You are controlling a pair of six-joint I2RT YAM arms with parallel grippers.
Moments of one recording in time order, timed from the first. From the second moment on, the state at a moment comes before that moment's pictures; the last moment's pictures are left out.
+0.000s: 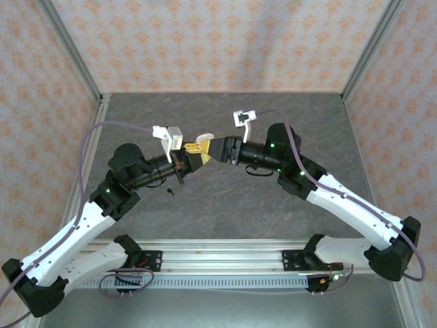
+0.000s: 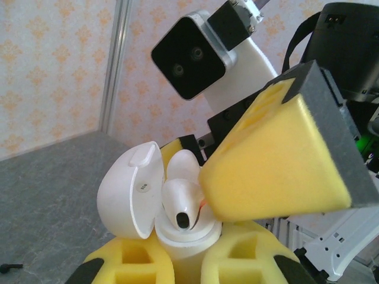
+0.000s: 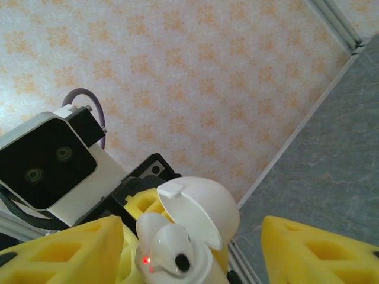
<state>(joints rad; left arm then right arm) -0.62 0.86 0.91 -0.02 0.44 -0.30 0.83 1.15 1.15 -0.04 -0.43 0.82</state>
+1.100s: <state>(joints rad) -0.62 0.82 0.86 -0.16 0.56 -0.02 0.71 1.33 1.38 -0.47 -0.65 0.79</state>
